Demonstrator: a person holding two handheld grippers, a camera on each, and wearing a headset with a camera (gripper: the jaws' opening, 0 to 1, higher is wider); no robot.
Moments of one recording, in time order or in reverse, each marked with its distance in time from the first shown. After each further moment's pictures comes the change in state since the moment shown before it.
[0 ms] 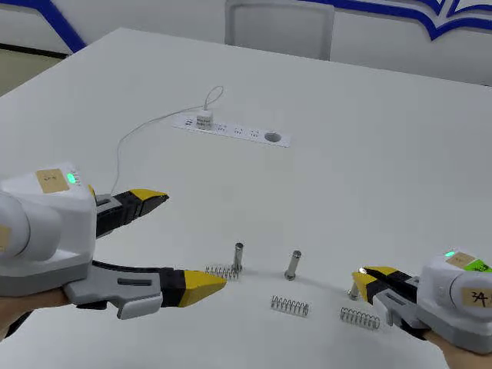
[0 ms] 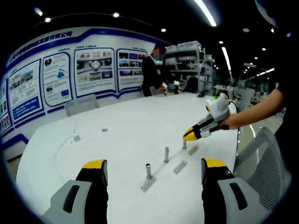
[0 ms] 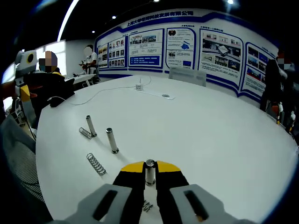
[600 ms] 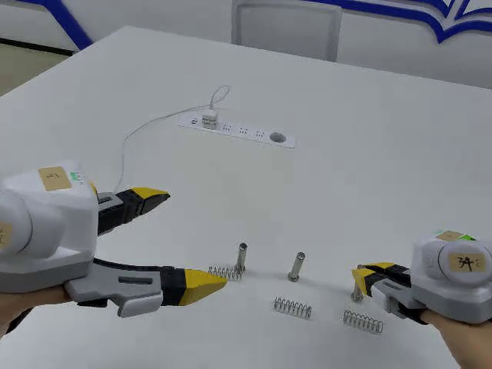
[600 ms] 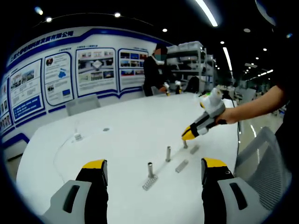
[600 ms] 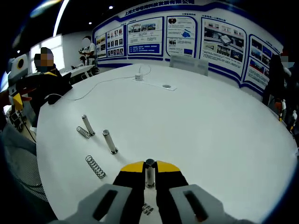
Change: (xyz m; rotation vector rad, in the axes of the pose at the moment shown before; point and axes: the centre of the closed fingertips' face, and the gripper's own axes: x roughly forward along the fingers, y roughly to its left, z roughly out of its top) left arm -0.003 0.005 -0.003 -0.005 0.000 0.012; right arm 0.011 -0.001 0.004 0.015 0.127 0.013
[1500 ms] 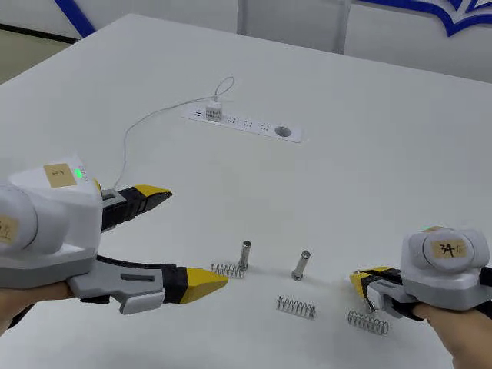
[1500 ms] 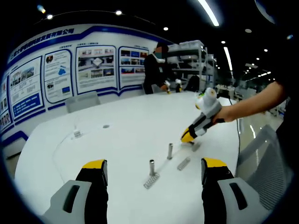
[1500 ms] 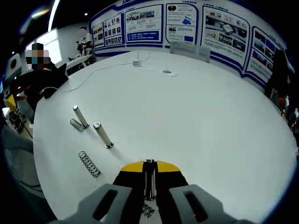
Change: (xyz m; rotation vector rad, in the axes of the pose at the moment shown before) left arm 0.007 0.005 -0.009 -0.011 0.015 -0.007; right arm 0.020 -0.001 -0.015 0.017 0.123 0.005
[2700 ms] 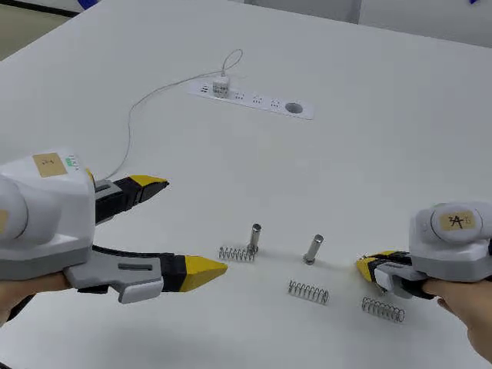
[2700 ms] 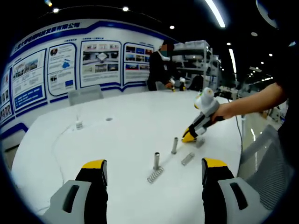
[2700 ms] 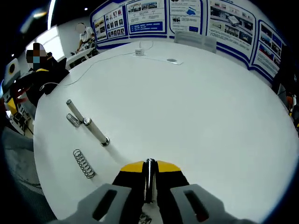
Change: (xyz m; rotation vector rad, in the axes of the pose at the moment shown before) left arm 0.002 0.014 -0.019 -0.050 0.021 0.018; right arm 0.024 0.003 -0.011 0.011 0.099 0.064
